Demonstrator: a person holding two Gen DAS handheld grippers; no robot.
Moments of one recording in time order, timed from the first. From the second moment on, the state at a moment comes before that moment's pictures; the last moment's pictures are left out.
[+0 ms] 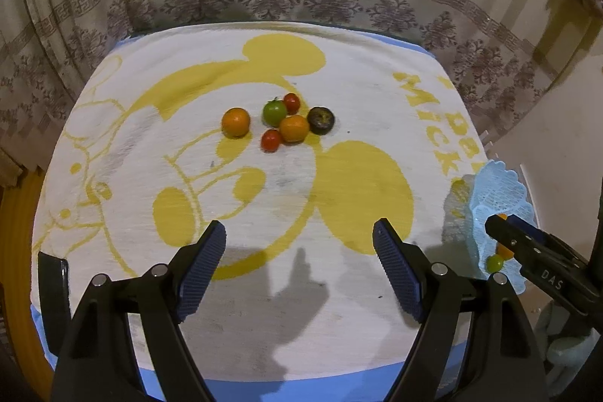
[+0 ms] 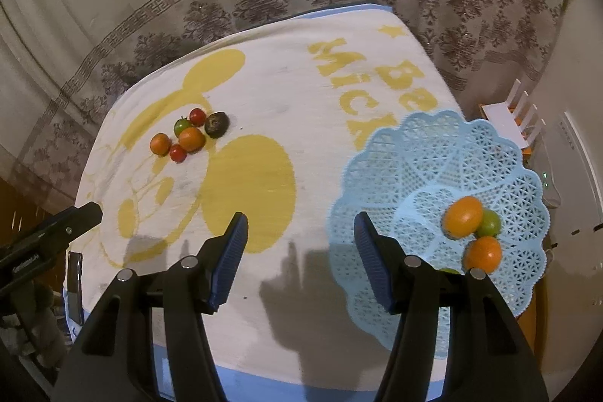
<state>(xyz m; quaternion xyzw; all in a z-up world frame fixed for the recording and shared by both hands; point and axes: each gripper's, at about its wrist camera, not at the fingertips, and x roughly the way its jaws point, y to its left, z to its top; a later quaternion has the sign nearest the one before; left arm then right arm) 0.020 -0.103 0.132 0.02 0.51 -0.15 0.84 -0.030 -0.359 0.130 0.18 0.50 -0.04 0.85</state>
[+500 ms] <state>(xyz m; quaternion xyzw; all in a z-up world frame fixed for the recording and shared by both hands) 0.062 -0.072 0.121 0.03 0.53 -0.14 0.84 0.011 -0.327 0.125 0.17 0.52 -0.02 0.84</state>
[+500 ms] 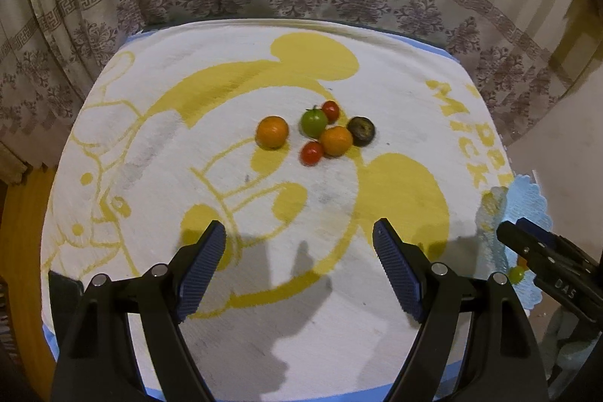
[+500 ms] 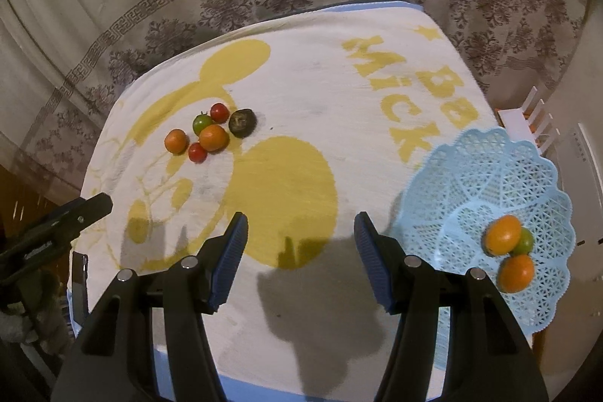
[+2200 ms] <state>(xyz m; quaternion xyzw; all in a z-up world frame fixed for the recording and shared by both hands) 0.206 -0.073 0.019 0.04 0.56 -0.20 0.80 0.126 -0.262 0.064 0.17 0.57 -0.01 0.80</state>
